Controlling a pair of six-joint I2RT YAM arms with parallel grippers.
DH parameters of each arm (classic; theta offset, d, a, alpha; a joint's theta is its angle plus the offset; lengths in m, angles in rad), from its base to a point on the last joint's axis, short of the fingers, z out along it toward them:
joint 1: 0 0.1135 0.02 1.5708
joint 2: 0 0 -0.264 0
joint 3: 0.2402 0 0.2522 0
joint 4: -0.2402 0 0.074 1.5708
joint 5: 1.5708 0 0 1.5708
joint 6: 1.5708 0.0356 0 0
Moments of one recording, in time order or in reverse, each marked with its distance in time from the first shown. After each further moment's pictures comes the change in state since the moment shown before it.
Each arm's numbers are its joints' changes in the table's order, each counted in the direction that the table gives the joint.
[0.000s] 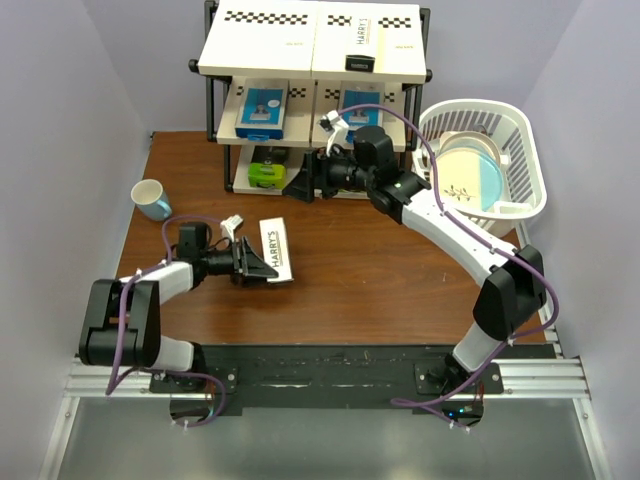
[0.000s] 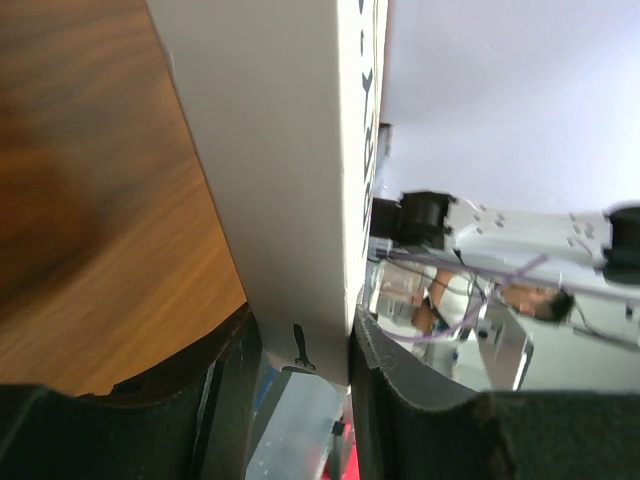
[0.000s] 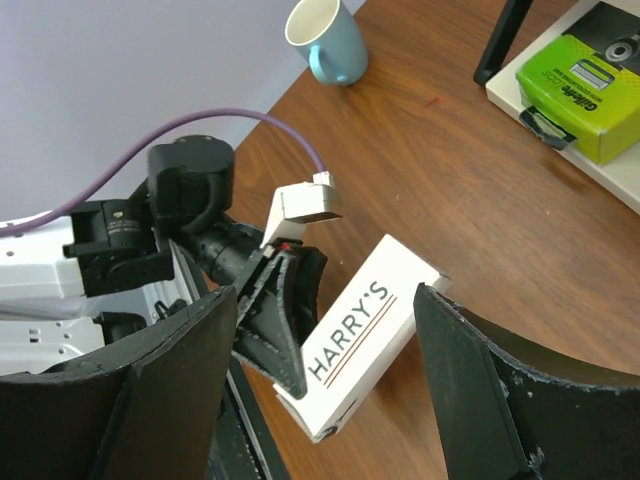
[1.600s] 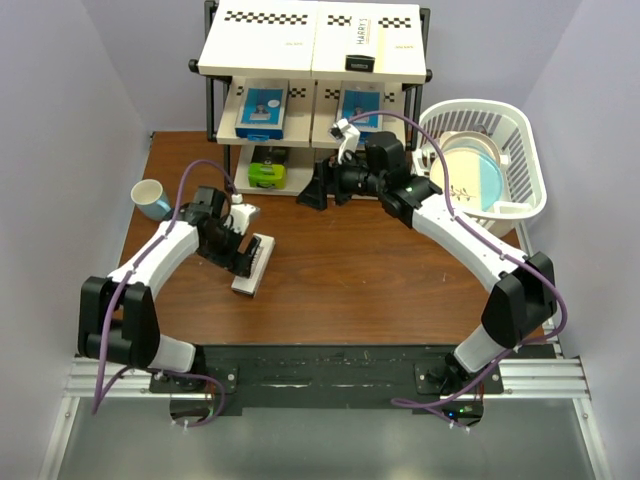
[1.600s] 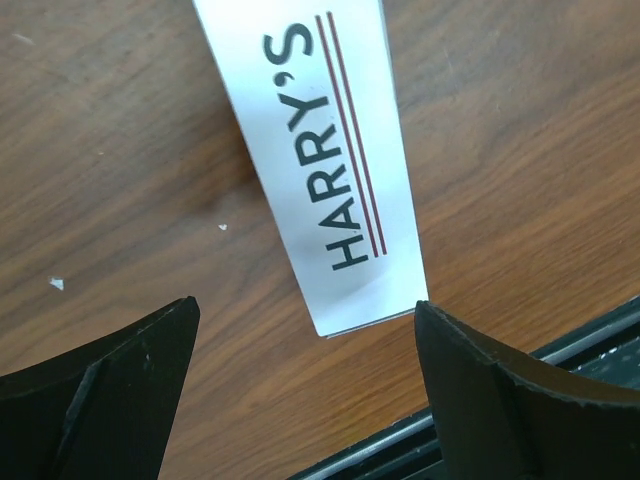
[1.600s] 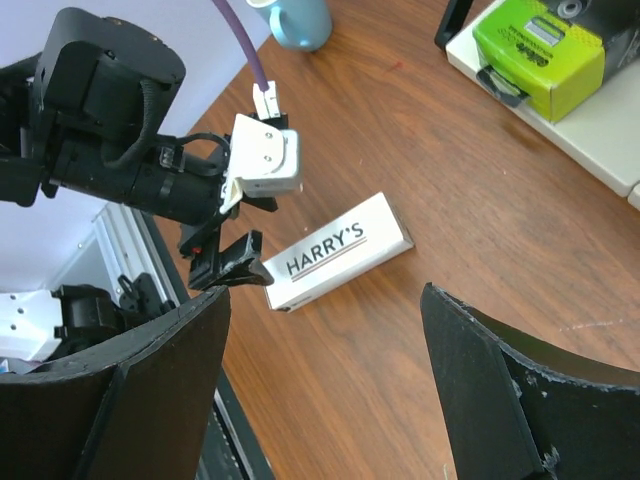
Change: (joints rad) left arm -0.145 -0.016 0.473 -0.849 -0.950 0.924; right arm -0.045 0.061 -0.080 -0.051 -0.008 -0.083
